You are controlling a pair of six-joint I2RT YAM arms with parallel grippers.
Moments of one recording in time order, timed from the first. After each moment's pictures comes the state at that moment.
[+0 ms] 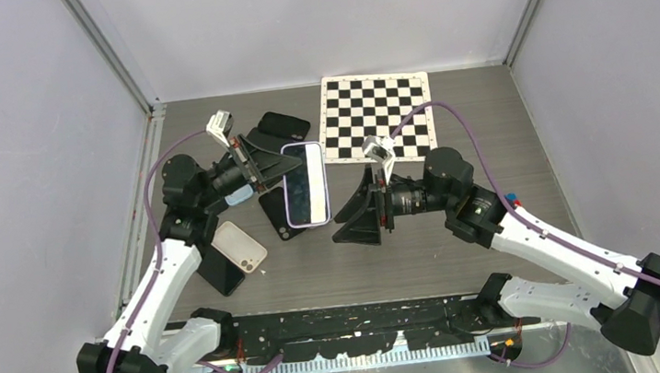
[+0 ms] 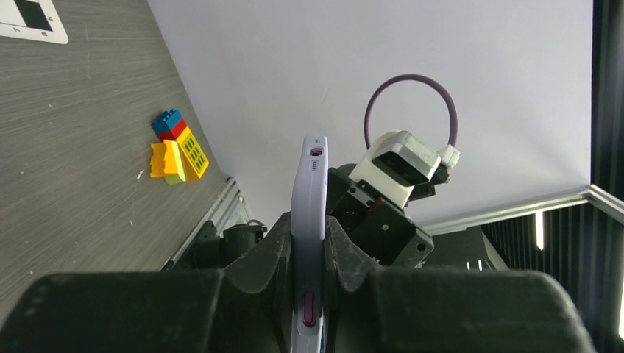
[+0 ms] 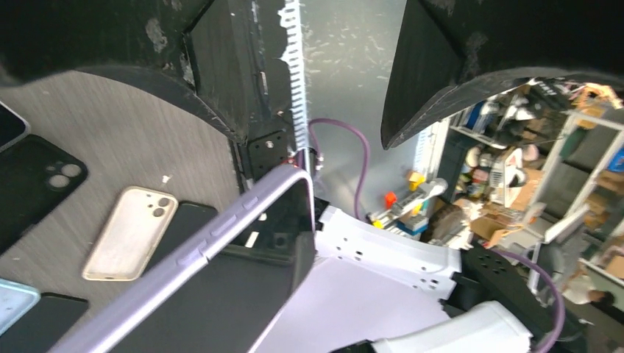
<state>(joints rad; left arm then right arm) -0.27 0.99 0.80 0.33 0.84 -1.35 0.81 0.98 0.84 0.08 -0.71 0.56</state>
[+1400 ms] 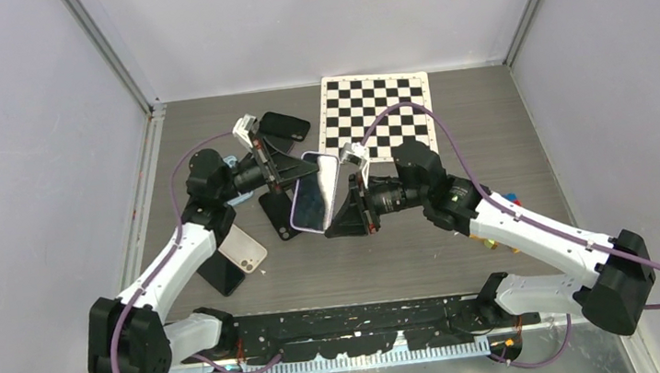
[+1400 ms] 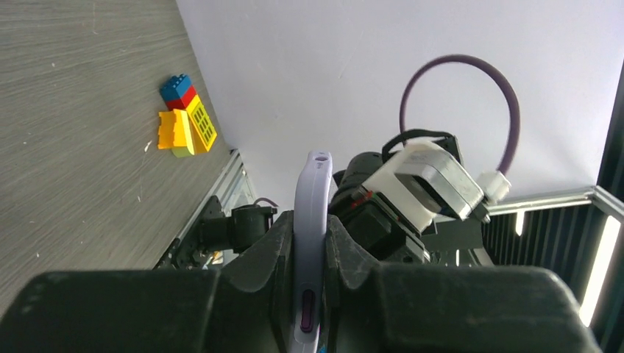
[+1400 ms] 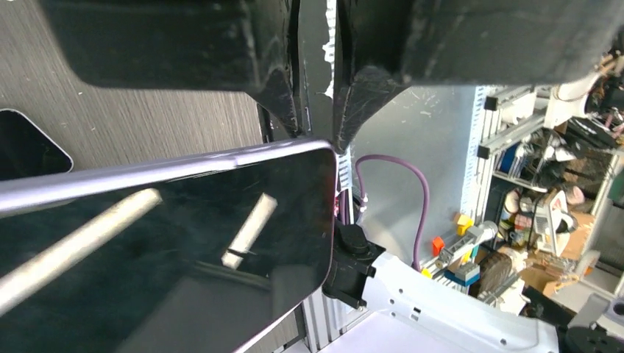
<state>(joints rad) -0.34 1.16 0.75 0.47 0.88 -1.36 0.81 1.14 0.92 -0.05 -0.73 0.39</state>
